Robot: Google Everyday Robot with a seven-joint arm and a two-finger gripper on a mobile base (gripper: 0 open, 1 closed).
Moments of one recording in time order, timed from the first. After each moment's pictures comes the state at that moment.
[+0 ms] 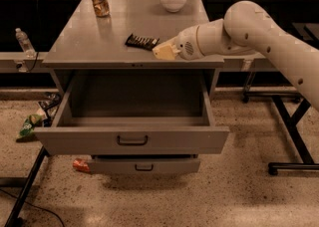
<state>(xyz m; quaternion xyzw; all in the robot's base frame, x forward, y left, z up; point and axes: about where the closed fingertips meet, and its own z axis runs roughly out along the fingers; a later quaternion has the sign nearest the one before) 0.692 -0.010 0.870 -0.41 0.75 0.29 0.43</state>
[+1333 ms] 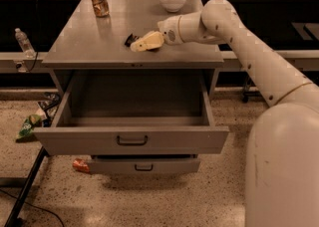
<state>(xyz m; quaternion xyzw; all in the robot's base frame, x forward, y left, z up) 0.796 0.033 0.864 -0.42 0.71 0.31 0.48</state>
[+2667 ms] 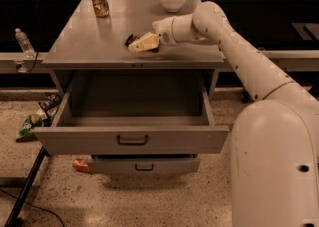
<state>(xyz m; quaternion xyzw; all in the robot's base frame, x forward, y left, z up) 0.831 0.046 0.846 -0.44 0.70 0.27 0.50</state>
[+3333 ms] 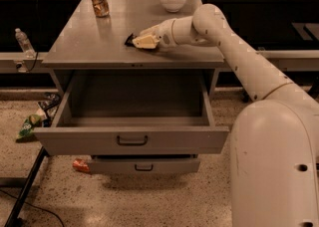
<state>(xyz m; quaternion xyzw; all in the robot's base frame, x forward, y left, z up) 0.829 0.045 0.837 -0.44 0.70 0.28 0.49</state>
